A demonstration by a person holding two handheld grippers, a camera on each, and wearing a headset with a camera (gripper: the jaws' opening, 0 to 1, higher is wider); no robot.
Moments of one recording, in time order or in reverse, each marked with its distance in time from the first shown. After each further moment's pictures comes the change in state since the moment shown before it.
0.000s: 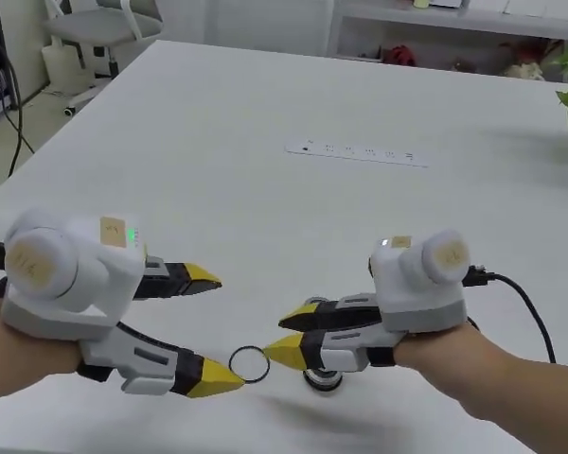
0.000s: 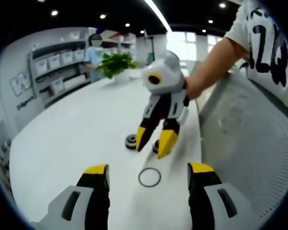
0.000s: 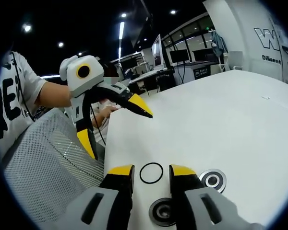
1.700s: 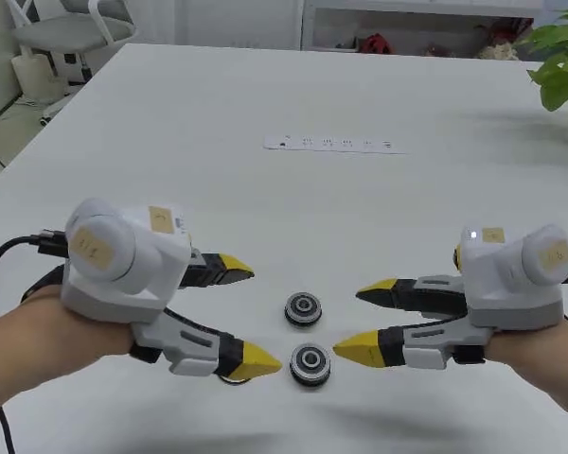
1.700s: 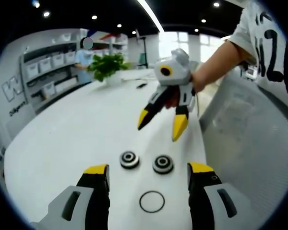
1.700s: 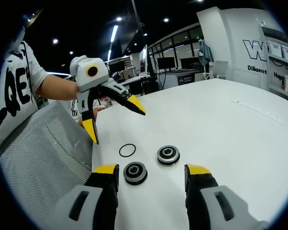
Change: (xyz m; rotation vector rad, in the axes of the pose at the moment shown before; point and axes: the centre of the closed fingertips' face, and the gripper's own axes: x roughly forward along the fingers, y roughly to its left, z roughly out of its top) left arm 0.044 0.001 0.027 0.034 -0.007 -0.069; right arm -0.078 -0.035 -0.023 -0.043 -0.039 -0.158
